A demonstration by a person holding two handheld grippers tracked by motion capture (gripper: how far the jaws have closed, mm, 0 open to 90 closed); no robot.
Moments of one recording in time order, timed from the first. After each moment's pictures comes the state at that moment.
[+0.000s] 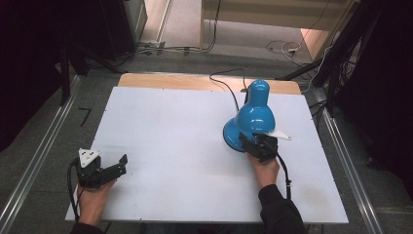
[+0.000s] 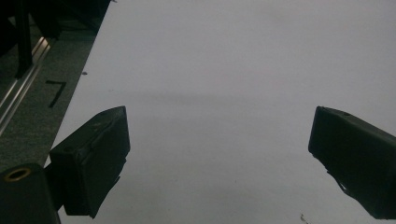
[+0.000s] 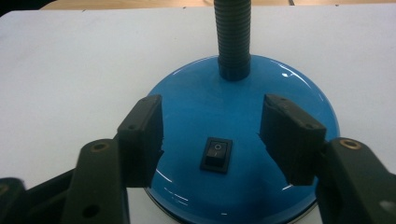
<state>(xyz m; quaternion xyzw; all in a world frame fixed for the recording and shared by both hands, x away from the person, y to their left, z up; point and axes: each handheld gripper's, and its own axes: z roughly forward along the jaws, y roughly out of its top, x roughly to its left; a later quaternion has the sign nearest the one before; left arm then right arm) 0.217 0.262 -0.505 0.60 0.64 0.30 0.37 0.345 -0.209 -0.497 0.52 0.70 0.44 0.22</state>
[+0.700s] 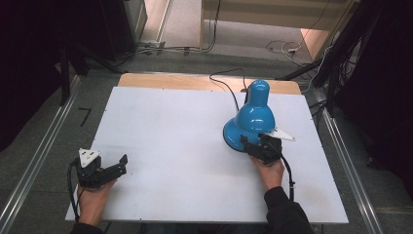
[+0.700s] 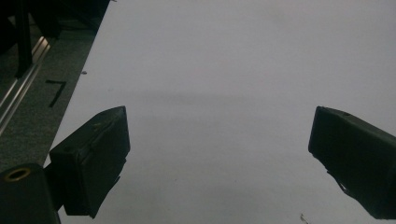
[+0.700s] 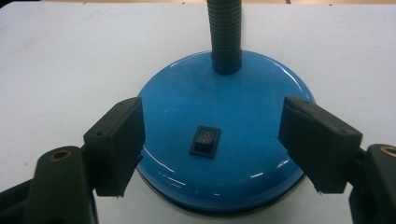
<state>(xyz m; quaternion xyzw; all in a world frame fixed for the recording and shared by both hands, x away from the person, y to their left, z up) 0.217 0.262 -0.505 0.60 0.64 0.30 0.37 0.339 -0.220 -0.492 0.51 0.71 0.43 0.22</state>
